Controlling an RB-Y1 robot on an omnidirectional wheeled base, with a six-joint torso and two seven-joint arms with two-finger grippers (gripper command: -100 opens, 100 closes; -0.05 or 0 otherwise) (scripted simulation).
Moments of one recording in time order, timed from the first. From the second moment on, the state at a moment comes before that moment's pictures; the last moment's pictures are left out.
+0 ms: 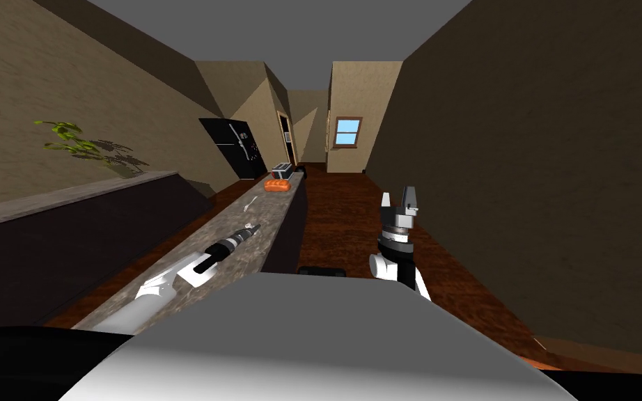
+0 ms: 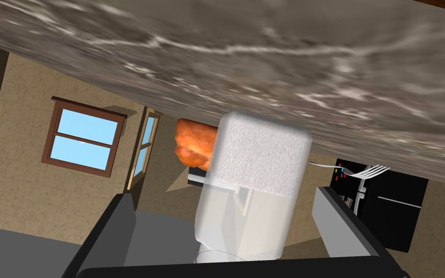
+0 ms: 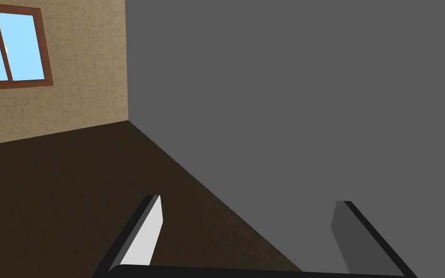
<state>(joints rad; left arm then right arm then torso) 0.39 0.91 -0.03 -1.47 -0.29 -0.22 -0.10 0.46 0.04 0.03 -2.26 0.11 -0.57 -0.06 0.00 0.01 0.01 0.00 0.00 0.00</state>
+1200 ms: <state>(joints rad) 0.30 0.90 0.00 -1.28 -0.27 -0.22 -0.08 0.46 0.04 0.03 -2.26 0.11 -0.57 -0.06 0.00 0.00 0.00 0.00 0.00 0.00</state>
